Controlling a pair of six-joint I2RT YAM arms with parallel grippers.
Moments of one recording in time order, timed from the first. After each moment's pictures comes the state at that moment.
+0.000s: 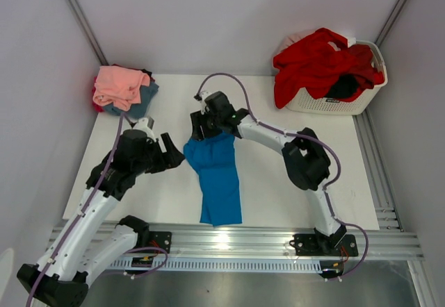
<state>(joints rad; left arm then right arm) -0.37 0.78 0.85 -0.75 0.04 -0.59 0.78 2.13 1.74 -0.27 -0.22 0.32</state>
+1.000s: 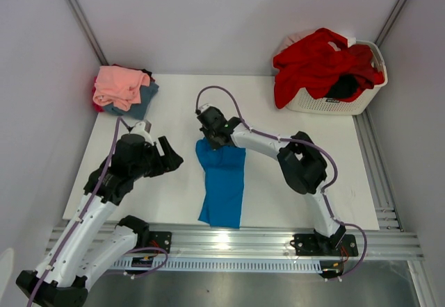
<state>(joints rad) -0.37 0.73 0.82 -0.77 0.03 -0.61 0.86 2.18 1.72 -0.49 0.20 0.21</state>
